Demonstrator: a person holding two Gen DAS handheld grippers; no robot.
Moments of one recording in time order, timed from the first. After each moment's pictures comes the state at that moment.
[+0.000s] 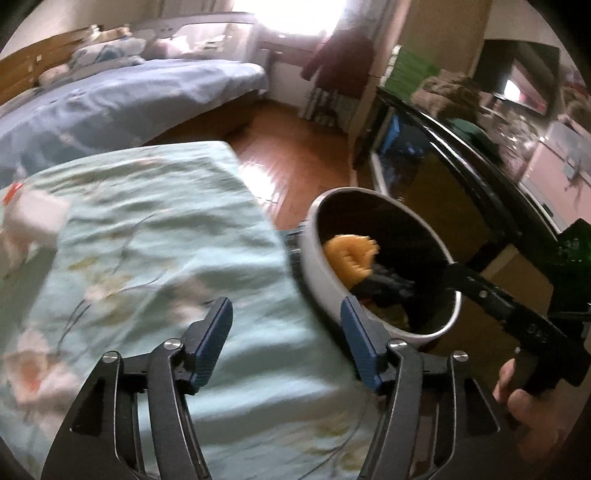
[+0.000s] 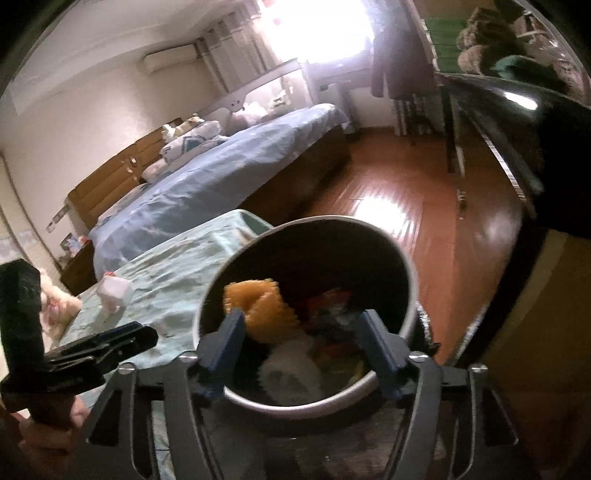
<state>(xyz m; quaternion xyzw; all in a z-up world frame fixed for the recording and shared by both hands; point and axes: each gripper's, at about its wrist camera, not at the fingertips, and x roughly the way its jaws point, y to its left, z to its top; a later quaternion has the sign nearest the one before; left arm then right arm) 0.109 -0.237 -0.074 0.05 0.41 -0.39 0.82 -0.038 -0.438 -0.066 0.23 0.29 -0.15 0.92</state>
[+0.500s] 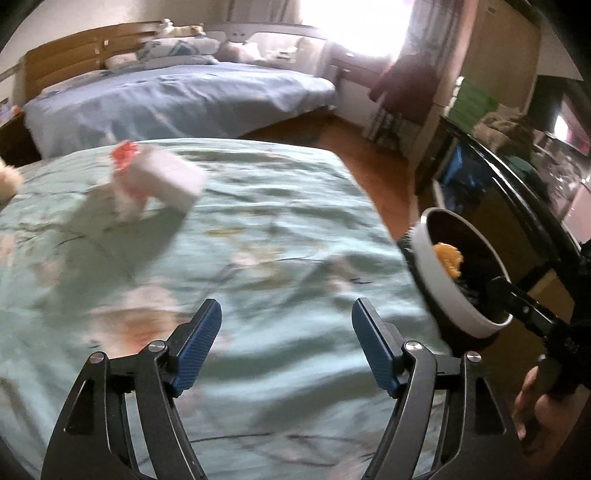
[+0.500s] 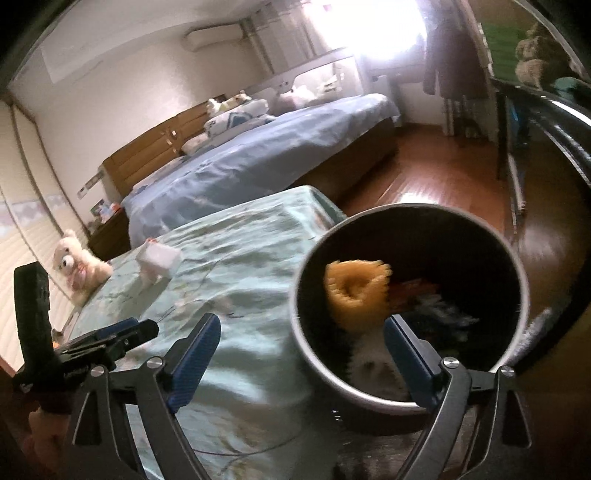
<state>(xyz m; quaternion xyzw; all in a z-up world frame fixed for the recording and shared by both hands) 0.135 -0.132 -0.082 0.02 0.41 -0.29 0.87 0.001 -0.375 -0.065 0.19 0.31 -0.07 0.93</state>
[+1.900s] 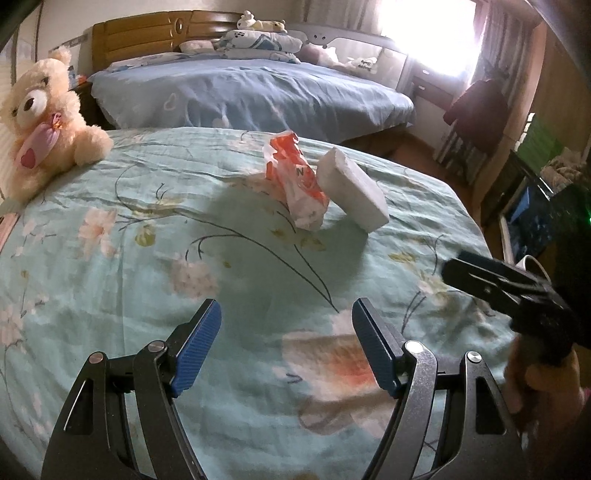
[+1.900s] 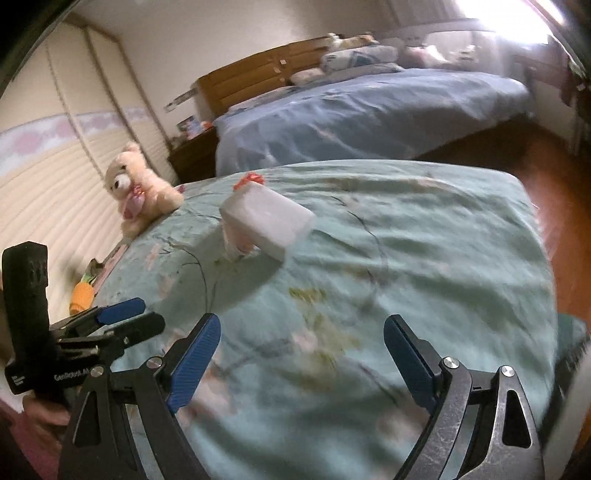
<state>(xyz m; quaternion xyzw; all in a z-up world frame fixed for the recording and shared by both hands) 0.206 -0.023 -0.096 -0.01 0.42 -0.17 0.89 0.175 -0.259 -0.095 0.11 0.38 0.15 0.90</state>
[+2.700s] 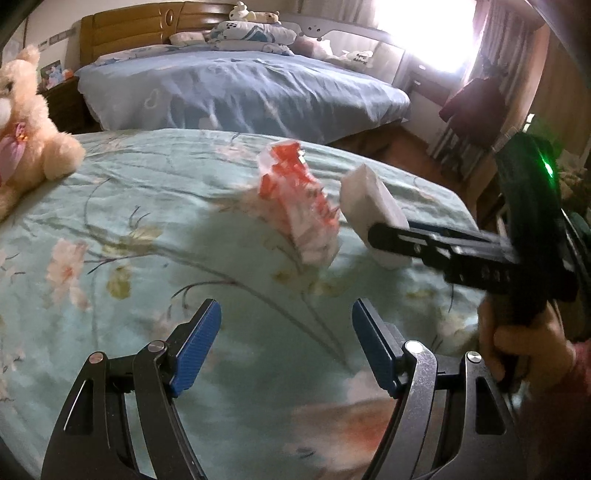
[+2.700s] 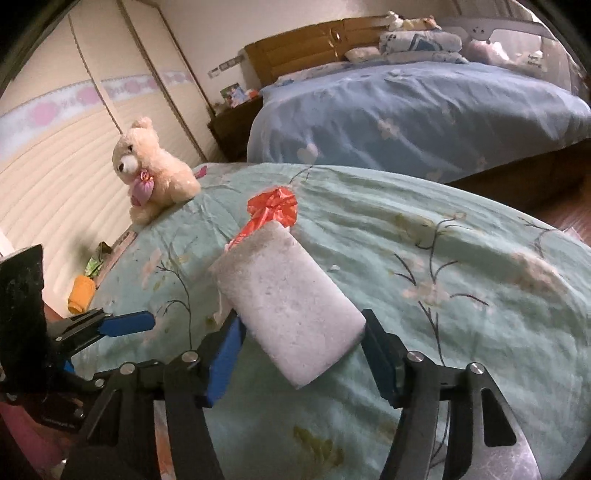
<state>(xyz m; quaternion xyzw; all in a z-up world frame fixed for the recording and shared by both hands) 0.260 -0.033 -0.102 -0.02 0.43 -0.19 0.88 0.279 -0.232 -0.107 0.08 0.41 0.25 0.88</state>
